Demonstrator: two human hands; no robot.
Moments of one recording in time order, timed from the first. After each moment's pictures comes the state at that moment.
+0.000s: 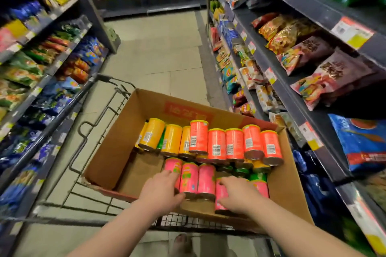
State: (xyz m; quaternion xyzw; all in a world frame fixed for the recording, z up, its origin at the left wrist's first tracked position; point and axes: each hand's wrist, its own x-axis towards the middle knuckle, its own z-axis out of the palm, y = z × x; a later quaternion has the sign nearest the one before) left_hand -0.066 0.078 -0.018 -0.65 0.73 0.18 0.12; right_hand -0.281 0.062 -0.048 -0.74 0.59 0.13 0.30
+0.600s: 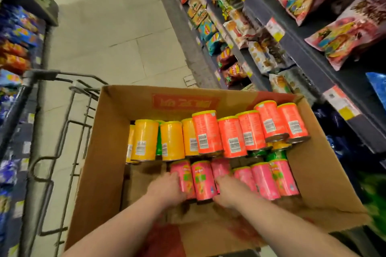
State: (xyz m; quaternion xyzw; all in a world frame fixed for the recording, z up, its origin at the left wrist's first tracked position) left_hand -0.013 -0.032 -0.104 -0.60 0.68 0.31 0.28; right_hand -0.191 0.007 -0.145 -0.60 0.65 0.16 0.43
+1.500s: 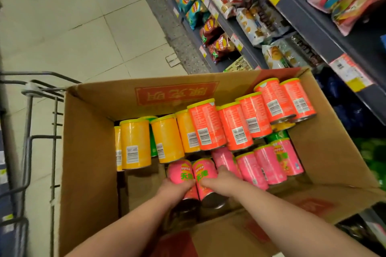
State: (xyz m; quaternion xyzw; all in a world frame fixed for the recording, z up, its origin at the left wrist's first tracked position) left_hand -0.003 -0.039 -0.158 -0.75 0.34 0.56 0.11; right_hand -0.159 -0.011 -0.174 -0.29 0.74 0.05 0.61
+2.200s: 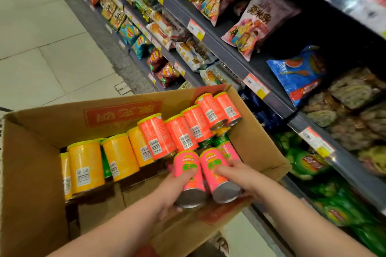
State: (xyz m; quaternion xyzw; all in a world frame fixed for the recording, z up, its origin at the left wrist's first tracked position) left_hand -0.088 -0.023 -0.106 -0.56 0.41 0.72 0.06; right_hand -0.258 0.046 -0.056 -0.15 0.82 -0.12 0.53
